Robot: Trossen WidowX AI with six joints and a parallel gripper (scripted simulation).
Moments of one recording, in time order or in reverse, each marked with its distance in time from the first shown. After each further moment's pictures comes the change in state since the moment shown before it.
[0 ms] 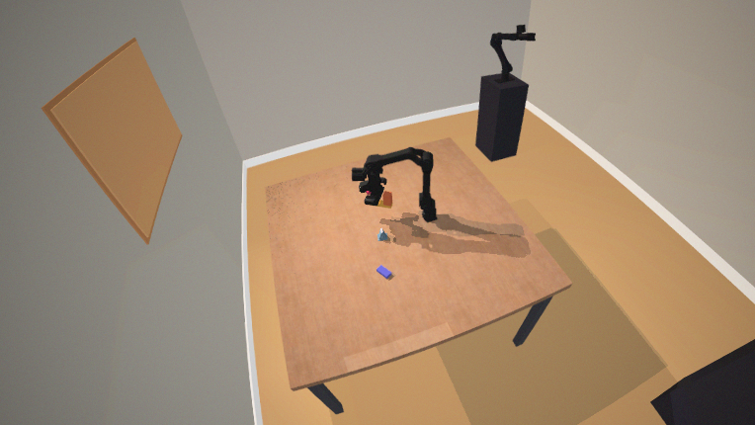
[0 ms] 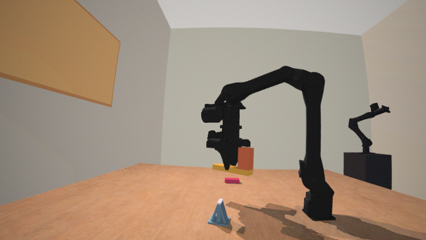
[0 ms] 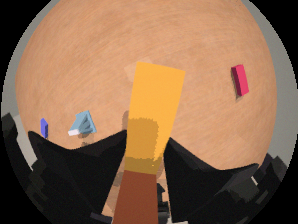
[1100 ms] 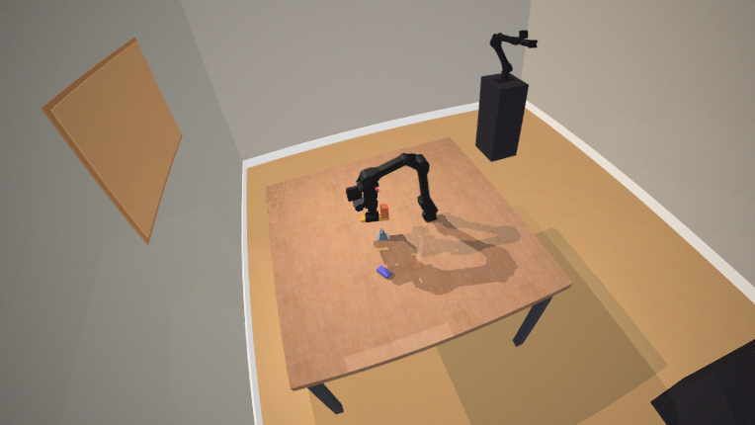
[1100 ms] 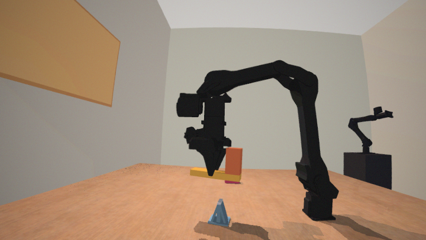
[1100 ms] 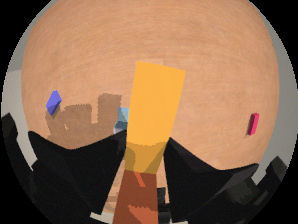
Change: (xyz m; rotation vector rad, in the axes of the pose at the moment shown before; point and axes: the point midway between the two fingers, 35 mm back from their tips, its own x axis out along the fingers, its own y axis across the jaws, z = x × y) arm -0.005 0.111 -0.016 -0.347 0.002 0.009
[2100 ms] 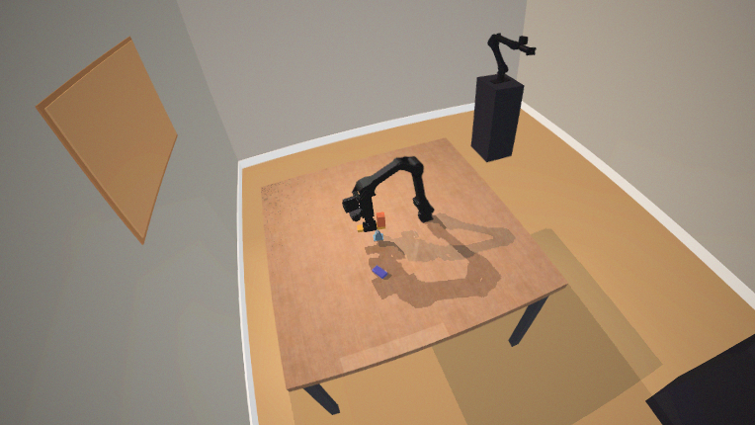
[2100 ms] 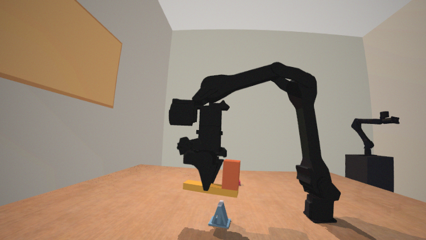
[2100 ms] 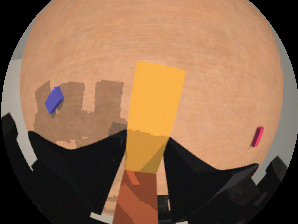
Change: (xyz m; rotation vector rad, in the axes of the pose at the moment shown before) arm 0.023 0.037 0.001 -0.084 -0.005 0.003
